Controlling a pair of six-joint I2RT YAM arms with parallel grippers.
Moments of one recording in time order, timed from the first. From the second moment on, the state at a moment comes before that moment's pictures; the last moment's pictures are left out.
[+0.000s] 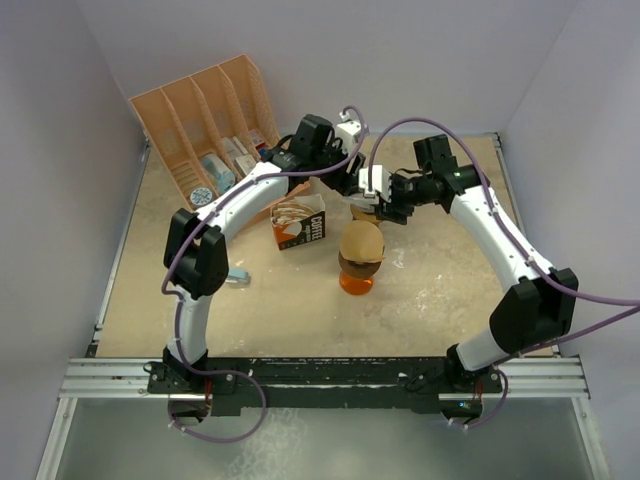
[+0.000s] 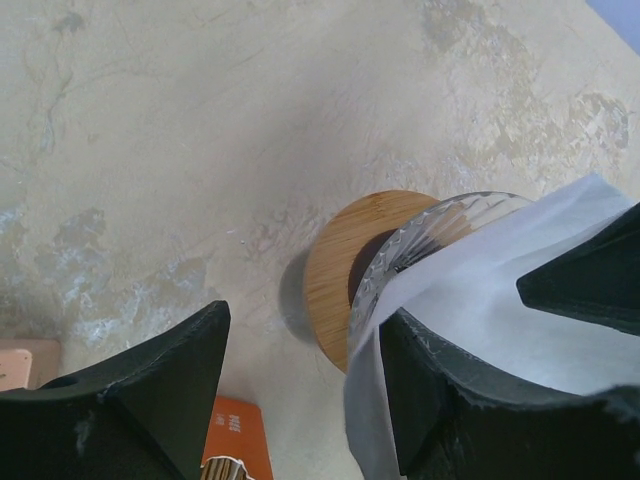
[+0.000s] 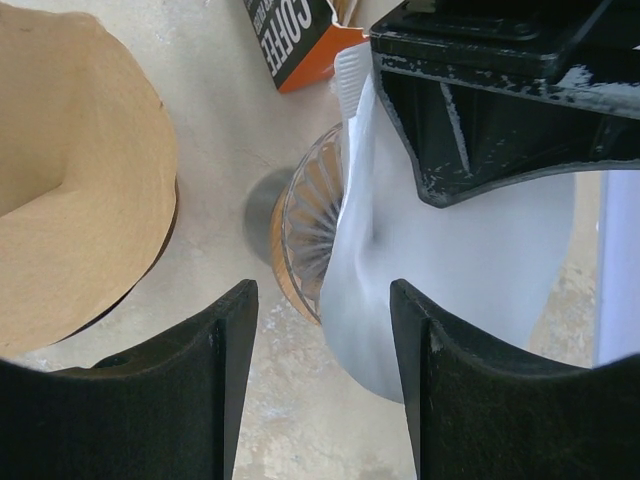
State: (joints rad) left arm -0.60 2.06 1.90 -0.44 0.39 -0.02; right arm 0.29 1.52 1.43 -0.86 -0.59 -1.16
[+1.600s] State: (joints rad) left arm -0.60 2.06 1.85 -0.40 0.38 -0.04; right arm 0.29 1.55 1.38 -0.81 -0.62 -1.17
